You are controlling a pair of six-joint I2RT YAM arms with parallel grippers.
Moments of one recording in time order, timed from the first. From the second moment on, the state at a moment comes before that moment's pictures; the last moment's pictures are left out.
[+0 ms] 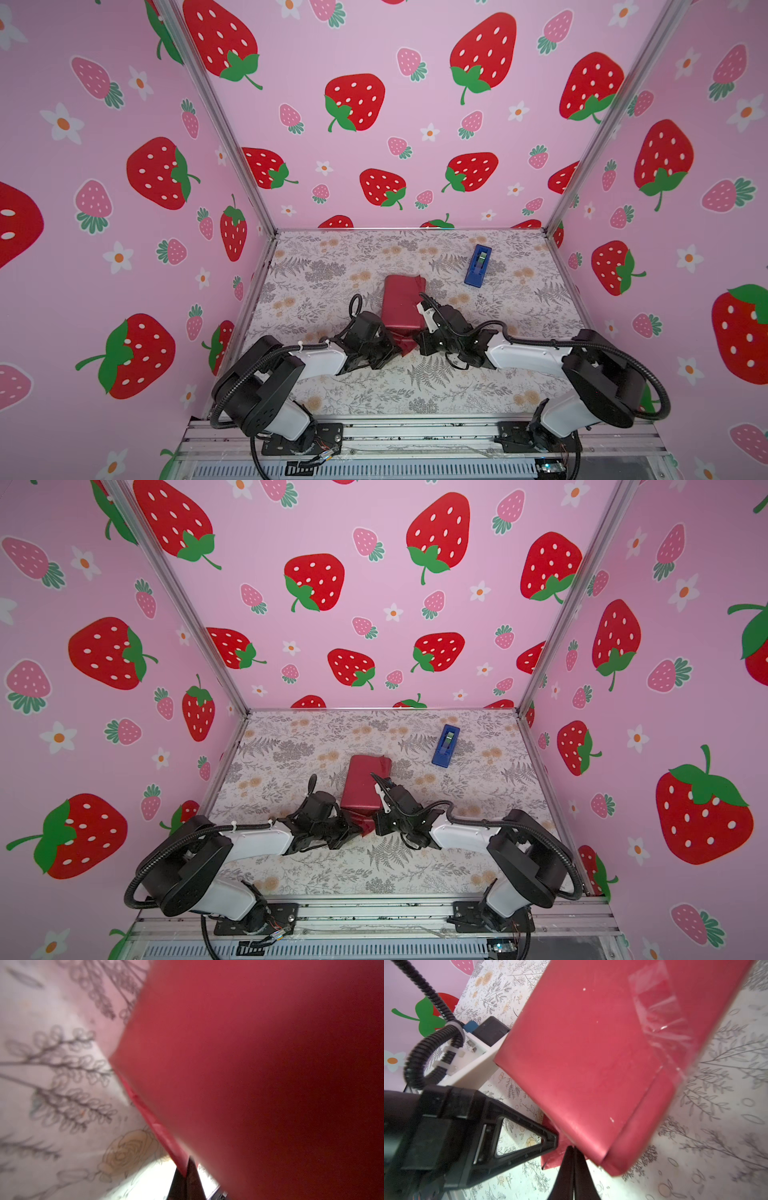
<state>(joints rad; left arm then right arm) -0.63 1.48 0.48 0.18 0.38 -1.28 0.98 1.50 0.69 0.11 -0.09 0.50</state>
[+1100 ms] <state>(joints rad) -0.61 1.38 0.48 0.06 0.37 -1.26 0.98 1.61 0.66 0.34 -0.07 0.36</state>
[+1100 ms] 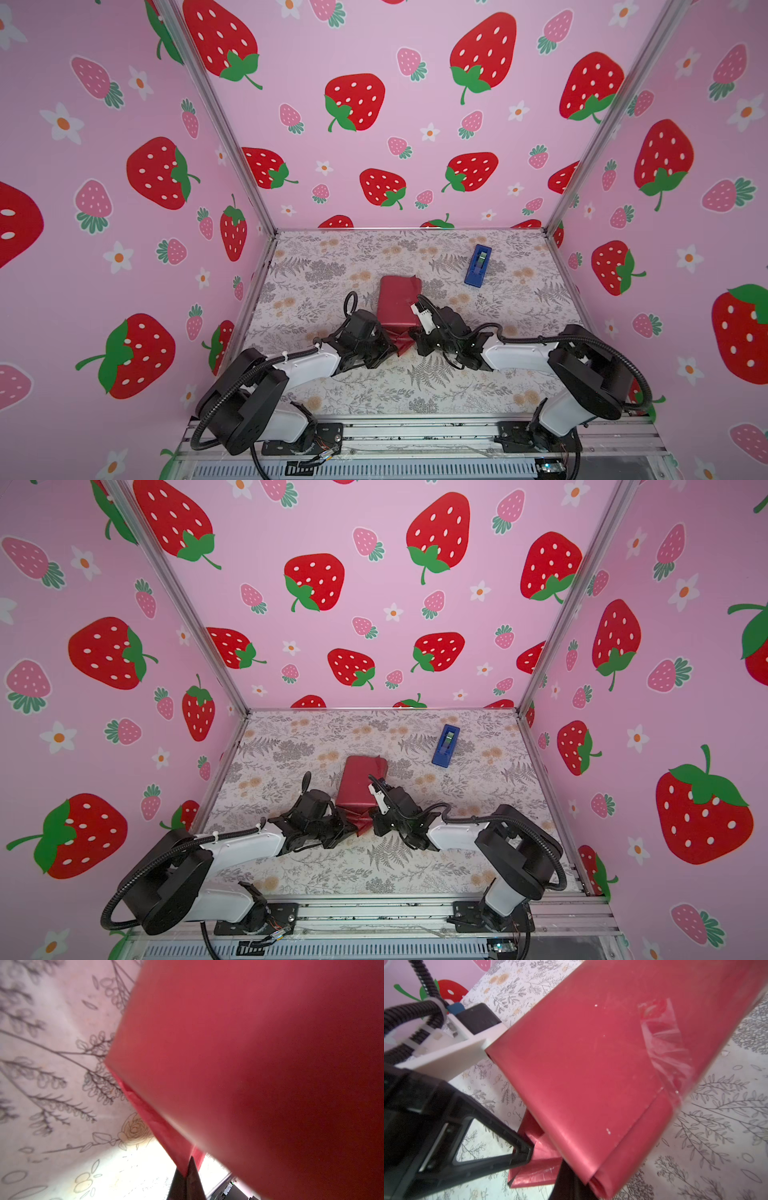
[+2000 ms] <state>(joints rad) -0.59 1.33 0.48 0.03 0.37 -1.25 1.12 1.52 0.41 0.57 -0.04 -0.25</state>
